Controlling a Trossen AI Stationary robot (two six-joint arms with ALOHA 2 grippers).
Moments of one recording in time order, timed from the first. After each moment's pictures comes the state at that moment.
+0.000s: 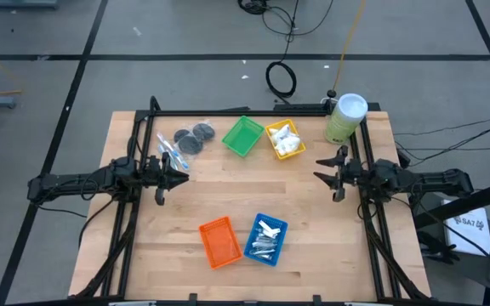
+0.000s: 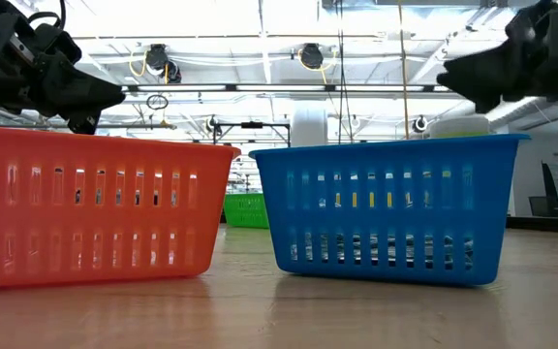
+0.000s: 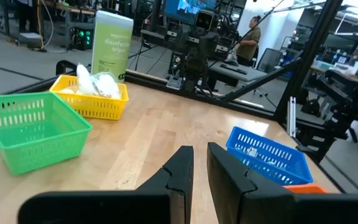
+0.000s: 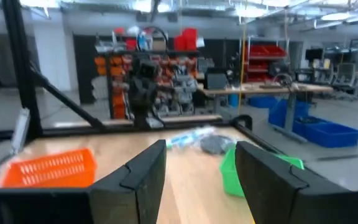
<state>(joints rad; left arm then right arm) 0.12 0.15 0.02 0.11 0.12 -0.24 0.00 0.13 0.02 0.25 0.17 -0.01</state>
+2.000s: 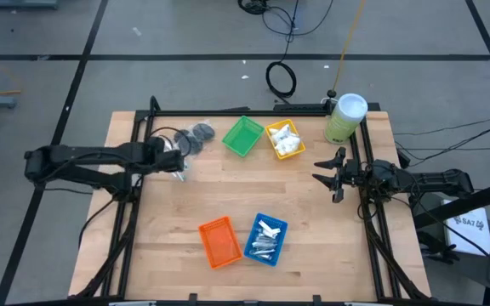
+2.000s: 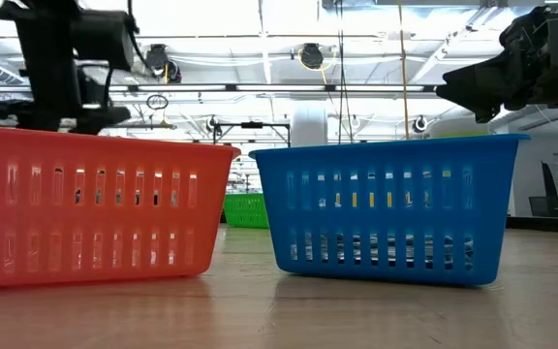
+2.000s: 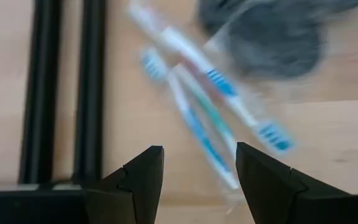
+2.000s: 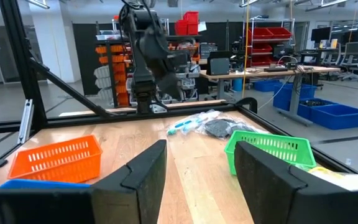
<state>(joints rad) 0.20 1.06 0.70 -1.12 -0.47 -1.29 0.00 0.13 0.01 0.19 0.15 0.04</state>
